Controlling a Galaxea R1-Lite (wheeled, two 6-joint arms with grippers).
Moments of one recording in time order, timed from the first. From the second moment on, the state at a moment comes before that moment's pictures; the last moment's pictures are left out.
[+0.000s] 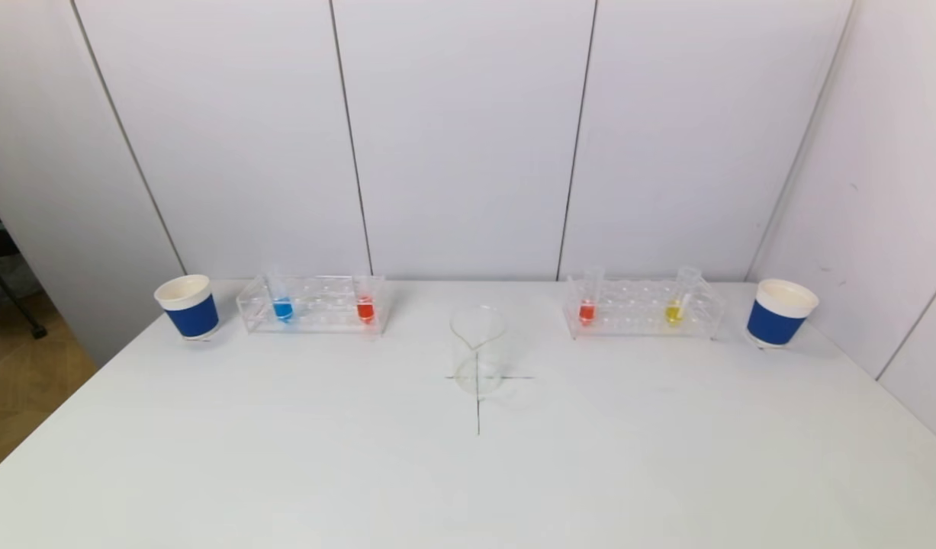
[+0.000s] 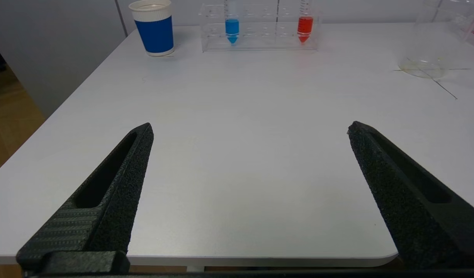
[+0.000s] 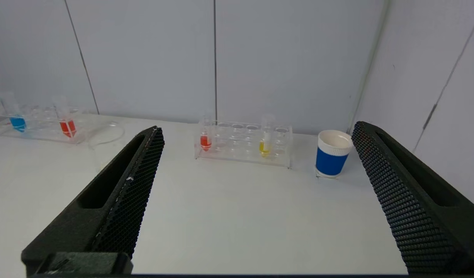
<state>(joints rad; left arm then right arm) 0.00 0.00 0.00 0.01 0.00 0.00 0.03 0.47 -0.55 -0.03 0.09 0.00</state>
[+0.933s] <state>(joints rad) 0.00 0.00 0.00 0.01 0.00 0.00 0.02 1.43 -0.64 -0.74 0.11 0.02</state>
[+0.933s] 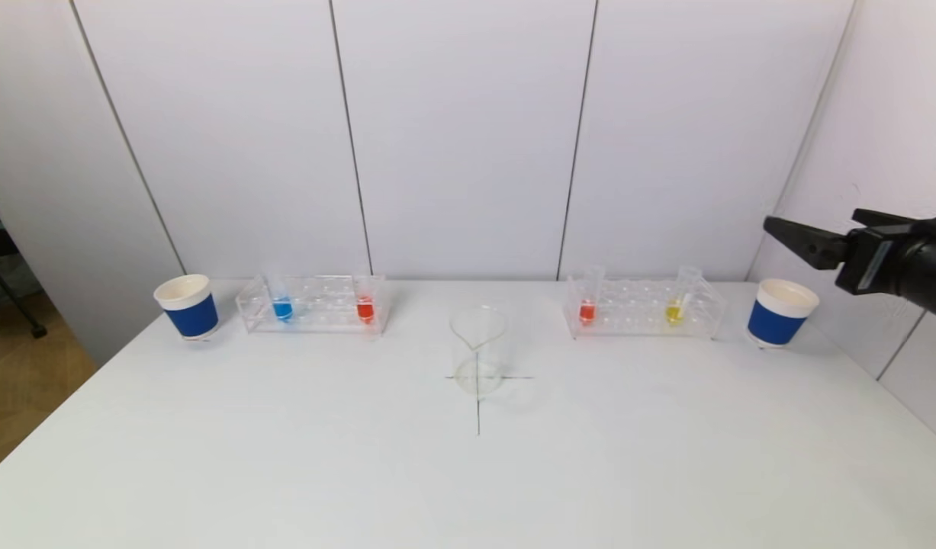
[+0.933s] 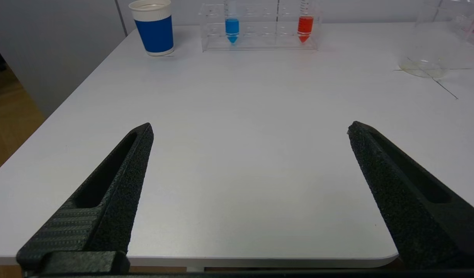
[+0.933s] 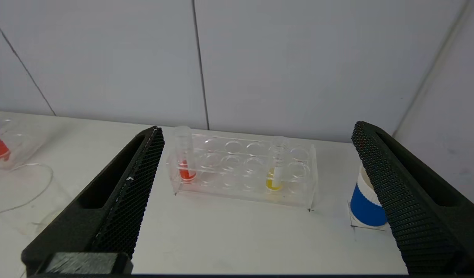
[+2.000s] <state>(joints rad) 0.00 0.00 0.00 0.01 0.00 0.00 0.01 2.11 -0.66 -1.32 0.10 0.02</state>
